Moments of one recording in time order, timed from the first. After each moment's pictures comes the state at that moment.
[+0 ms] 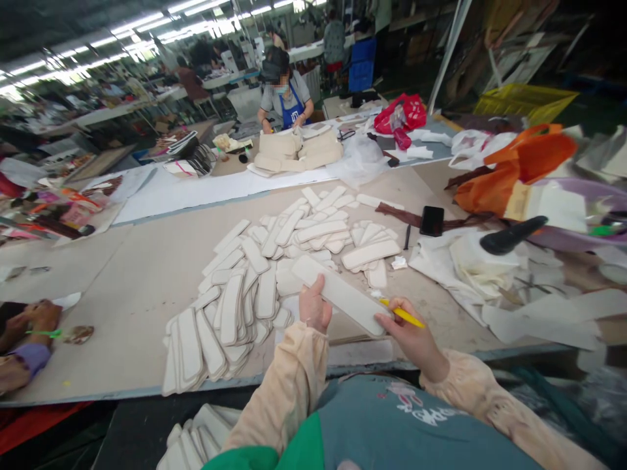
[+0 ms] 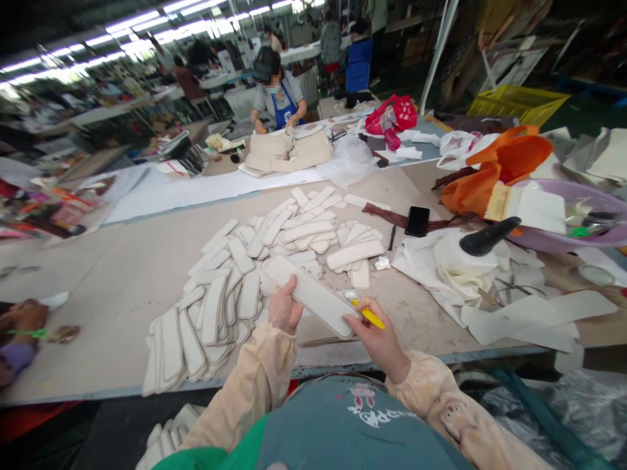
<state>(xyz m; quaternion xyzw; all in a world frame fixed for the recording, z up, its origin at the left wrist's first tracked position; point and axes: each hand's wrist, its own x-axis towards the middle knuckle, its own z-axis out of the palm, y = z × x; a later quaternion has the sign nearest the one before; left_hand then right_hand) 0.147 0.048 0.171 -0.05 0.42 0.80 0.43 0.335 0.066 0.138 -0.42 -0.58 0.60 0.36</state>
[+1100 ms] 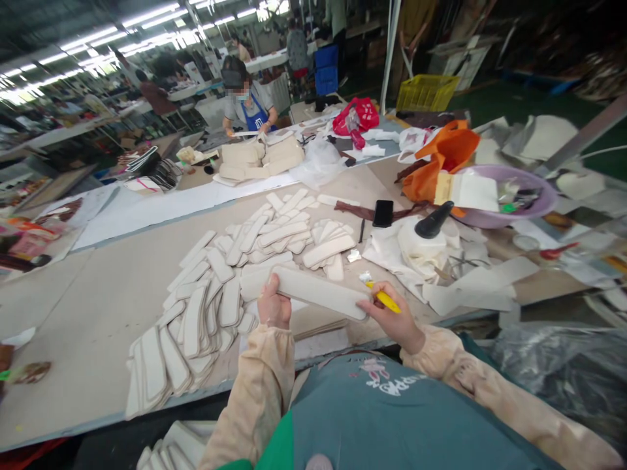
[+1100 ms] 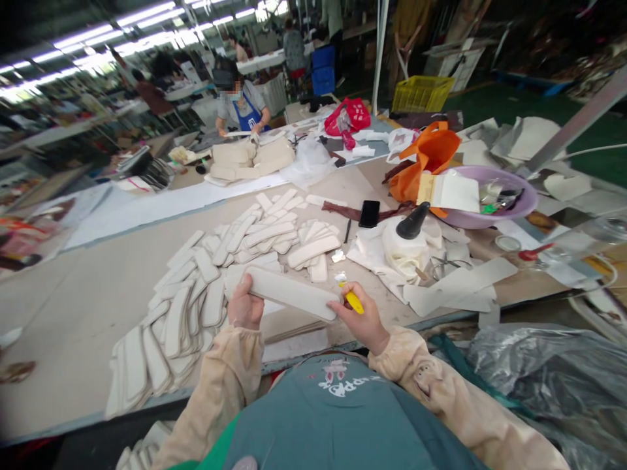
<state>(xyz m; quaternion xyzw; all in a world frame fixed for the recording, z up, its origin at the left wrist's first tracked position) 0.190 0.068 0.171 -0.06 0.47 0.82 0.32 0.432 0.109 0.138 -0.42 -0.62 0.53 0.40</state>
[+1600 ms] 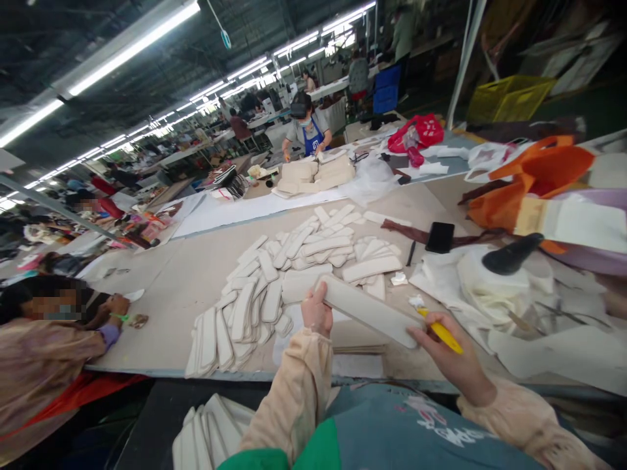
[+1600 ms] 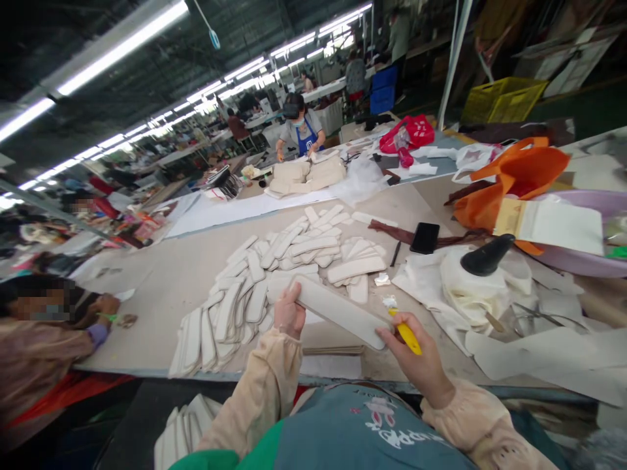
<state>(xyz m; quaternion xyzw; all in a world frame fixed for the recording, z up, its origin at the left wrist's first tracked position) 0.206 0.069 0.183 -0.04 0.49 0.80 0.33 0.447 0.120 0.133 -0.41 -0.64 0.51 0.40</state>
